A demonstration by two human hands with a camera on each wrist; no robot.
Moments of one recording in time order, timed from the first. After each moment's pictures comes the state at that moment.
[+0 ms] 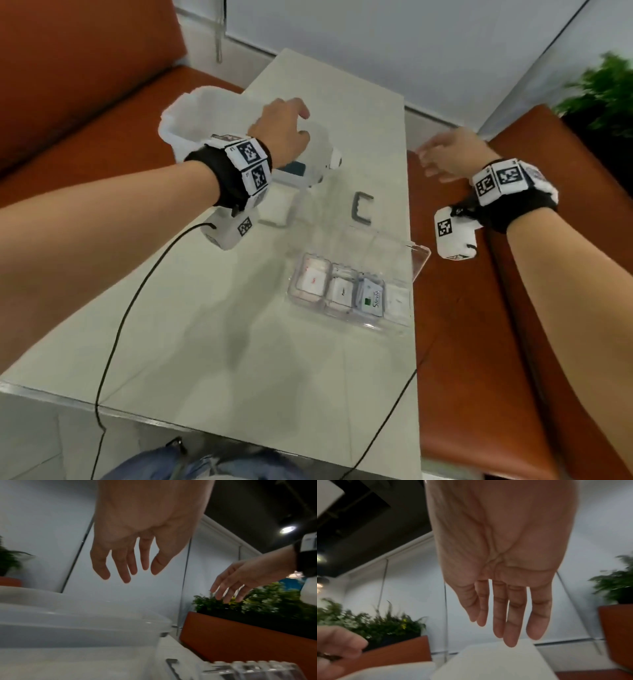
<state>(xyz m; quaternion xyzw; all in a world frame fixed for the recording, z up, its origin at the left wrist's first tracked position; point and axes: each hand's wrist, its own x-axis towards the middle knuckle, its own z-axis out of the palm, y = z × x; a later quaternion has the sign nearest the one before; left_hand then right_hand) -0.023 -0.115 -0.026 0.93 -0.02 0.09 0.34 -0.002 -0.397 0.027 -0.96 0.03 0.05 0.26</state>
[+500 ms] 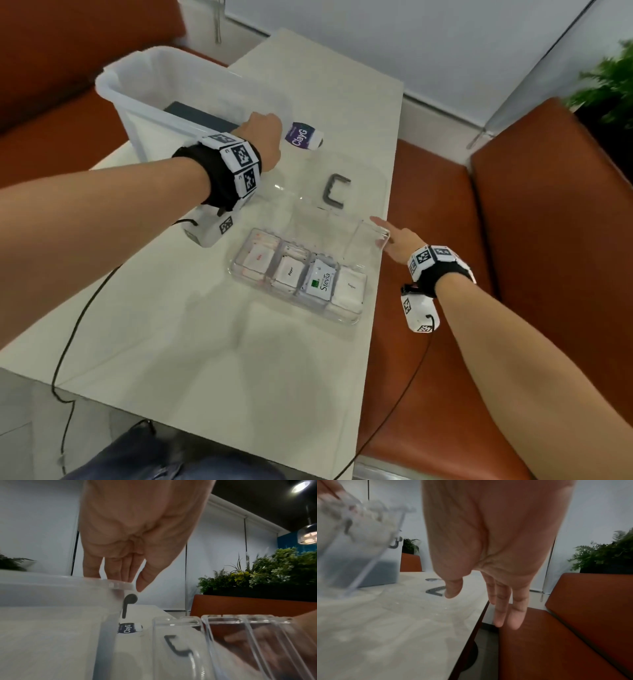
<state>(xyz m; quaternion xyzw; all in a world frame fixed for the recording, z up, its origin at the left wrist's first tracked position) -0.028 -0.200 -0.061 0.99 0.07 -0.01 0.15 -0.023 -0.501 -0.159 -0.98 -0.04 0.20 0.08</state>
